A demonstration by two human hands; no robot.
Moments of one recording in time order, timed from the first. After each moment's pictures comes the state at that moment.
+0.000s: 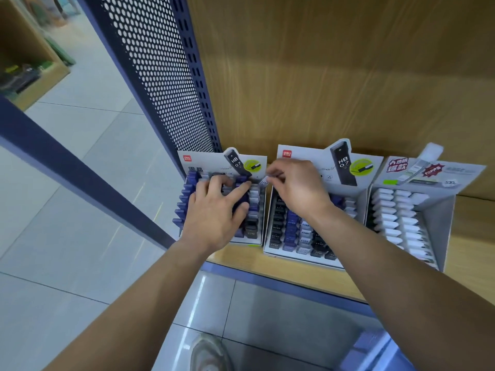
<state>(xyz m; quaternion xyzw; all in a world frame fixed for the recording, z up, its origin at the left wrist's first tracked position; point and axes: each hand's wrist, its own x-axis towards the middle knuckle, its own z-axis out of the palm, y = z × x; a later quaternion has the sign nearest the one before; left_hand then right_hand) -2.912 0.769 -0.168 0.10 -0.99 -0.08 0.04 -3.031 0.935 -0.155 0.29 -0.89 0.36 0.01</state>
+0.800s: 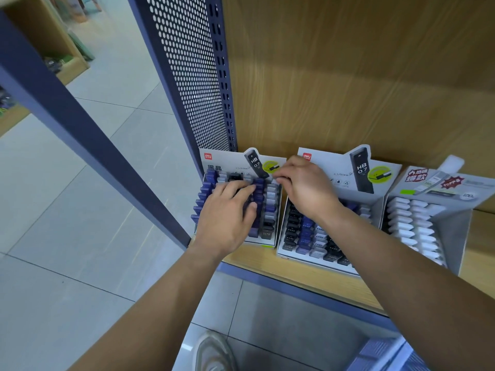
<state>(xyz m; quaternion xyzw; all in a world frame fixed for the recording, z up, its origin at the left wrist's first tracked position) -2.901 0.762 -0.171 0.08 -0.98 -0.17 0.11 -3.031 0.922 -0.147 0.36 -0.90 0.25 0.00</state>
